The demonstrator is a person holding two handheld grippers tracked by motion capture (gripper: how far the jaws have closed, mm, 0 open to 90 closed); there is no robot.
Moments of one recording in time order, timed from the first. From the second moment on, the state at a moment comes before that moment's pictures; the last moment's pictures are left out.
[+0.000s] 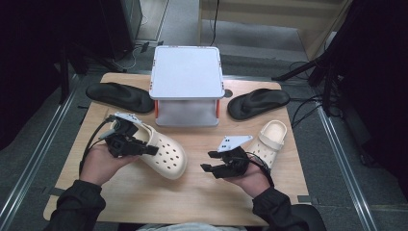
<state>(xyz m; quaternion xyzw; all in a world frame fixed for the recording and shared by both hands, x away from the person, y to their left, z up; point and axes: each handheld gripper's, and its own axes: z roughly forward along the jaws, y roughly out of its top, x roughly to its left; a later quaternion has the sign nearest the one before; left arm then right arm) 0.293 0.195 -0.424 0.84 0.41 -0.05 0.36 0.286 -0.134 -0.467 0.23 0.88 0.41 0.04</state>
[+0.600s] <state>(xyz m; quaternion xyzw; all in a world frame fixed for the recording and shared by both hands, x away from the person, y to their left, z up) 0.292 0.144 -0.455 0.83 0.42 -0.09 0.35 0.287 -0.140 -0.467 0.23 0.88 0.42 0.05</state>
